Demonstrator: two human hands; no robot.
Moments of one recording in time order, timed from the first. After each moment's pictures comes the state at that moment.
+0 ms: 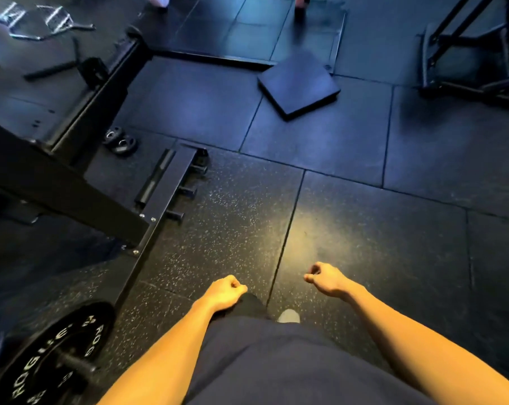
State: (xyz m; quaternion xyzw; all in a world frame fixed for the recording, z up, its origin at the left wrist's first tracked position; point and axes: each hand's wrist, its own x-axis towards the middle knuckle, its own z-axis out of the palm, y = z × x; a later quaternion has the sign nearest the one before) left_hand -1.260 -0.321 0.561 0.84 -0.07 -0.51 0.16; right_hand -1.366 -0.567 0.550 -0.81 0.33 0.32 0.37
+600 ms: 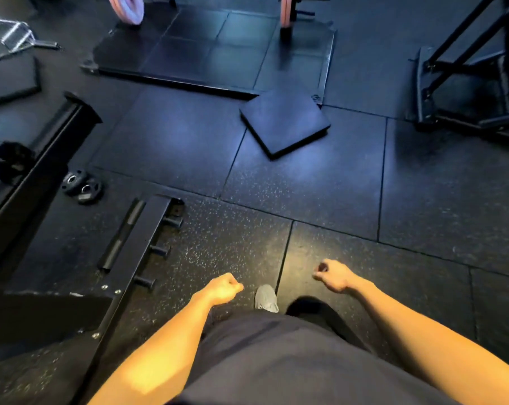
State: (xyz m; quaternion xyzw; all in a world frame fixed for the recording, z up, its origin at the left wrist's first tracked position) left_hand -0.949 -0.573 0.537 0.83 -0.09 -0.53 0.13; right_hand -1.076 -0.833 0.544 -0.82 0.33 0.33 0.33
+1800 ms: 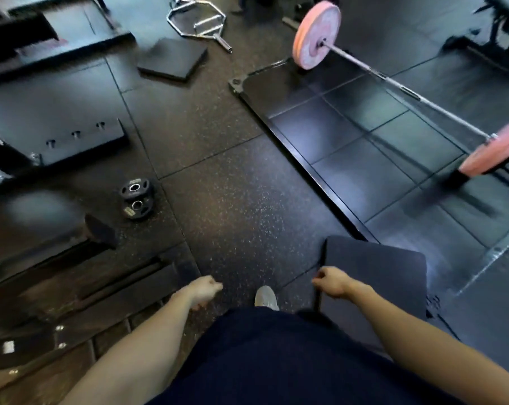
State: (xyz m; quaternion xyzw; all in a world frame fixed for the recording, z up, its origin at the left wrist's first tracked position) left_hand -0.270 -0.749 0.518 0.78 0.27 -0.48 0.30; right_hand -0.187 -1.063 0.549 -0.88 -0.01 0.45 0.15
